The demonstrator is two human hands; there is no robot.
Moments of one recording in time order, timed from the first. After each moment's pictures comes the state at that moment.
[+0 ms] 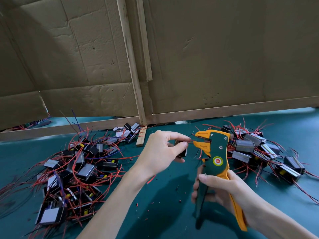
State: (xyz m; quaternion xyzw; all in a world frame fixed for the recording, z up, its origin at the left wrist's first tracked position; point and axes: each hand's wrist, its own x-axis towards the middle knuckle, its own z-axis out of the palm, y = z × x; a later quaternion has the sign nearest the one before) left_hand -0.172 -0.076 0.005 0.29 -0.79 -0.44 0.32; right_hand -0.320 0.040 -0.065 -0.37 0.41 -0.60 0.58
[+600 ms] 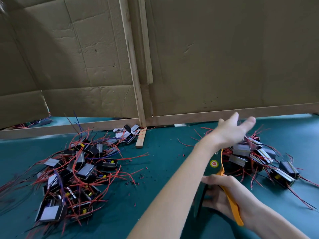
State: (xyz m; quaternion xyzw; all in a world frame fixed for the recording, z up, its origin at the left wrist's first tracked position) left_hand -0.322 -0.055 0.031 0.28 -0.84 -0.46 0.12; right_hand -0.328 0.032 -0.070 -0.24 0.40 -0.58 0.67
